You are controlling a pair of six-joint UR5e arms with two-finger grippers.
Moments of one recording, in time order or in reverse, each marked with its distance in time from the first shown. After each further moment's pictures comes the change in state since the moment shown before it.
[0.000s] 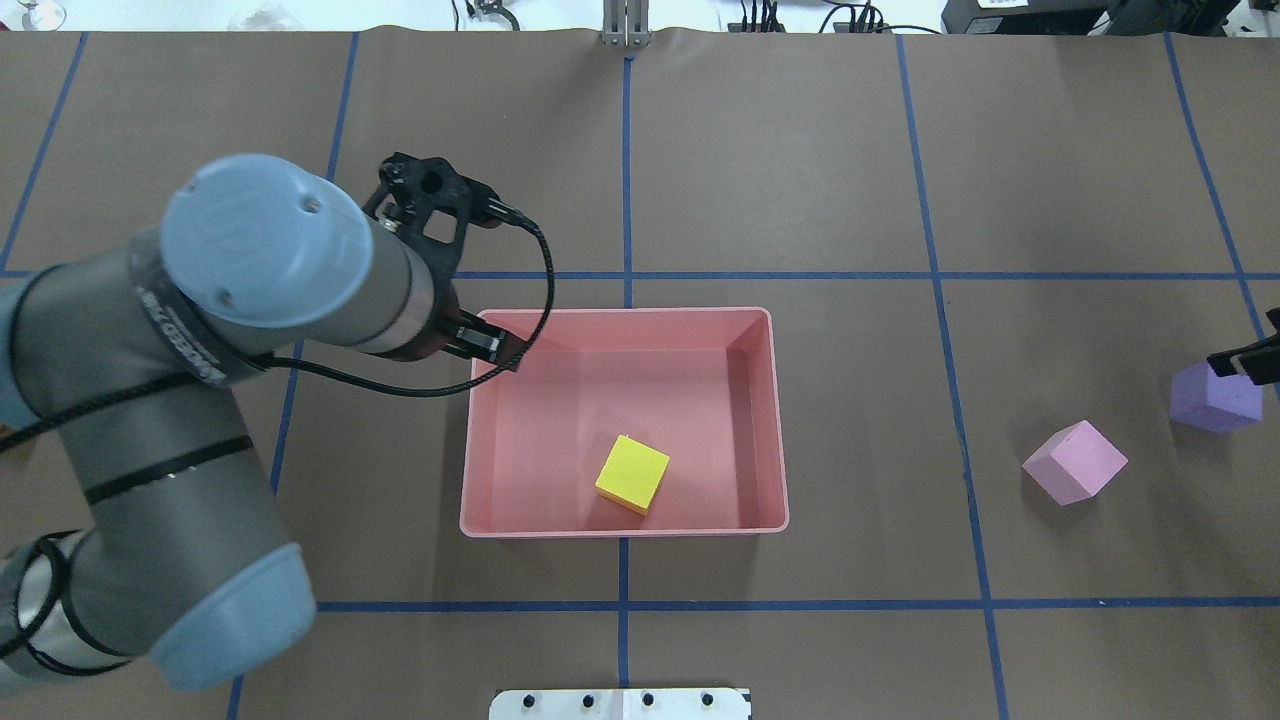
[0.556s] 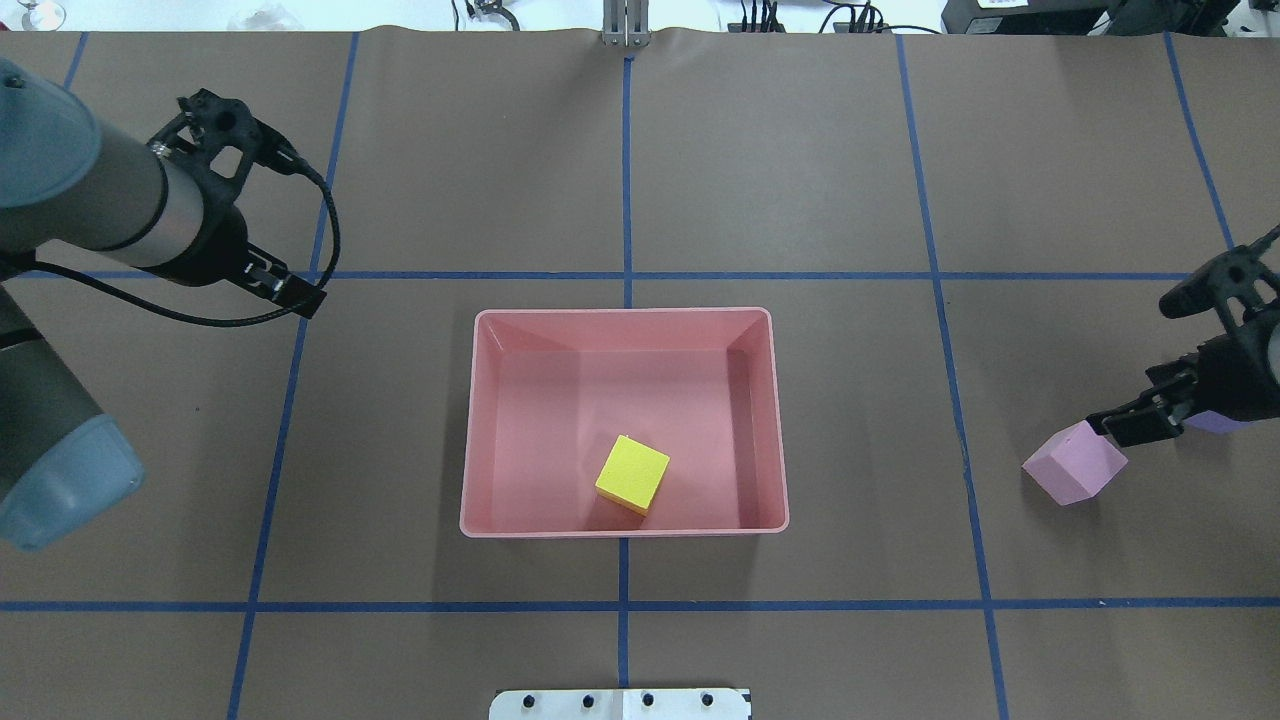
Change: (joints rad) left arm -0.230 0.263 0.015 -0.188 -0.169 0.314; right arm -0.323 0.003 0.030 0.087 -0.248 0.255
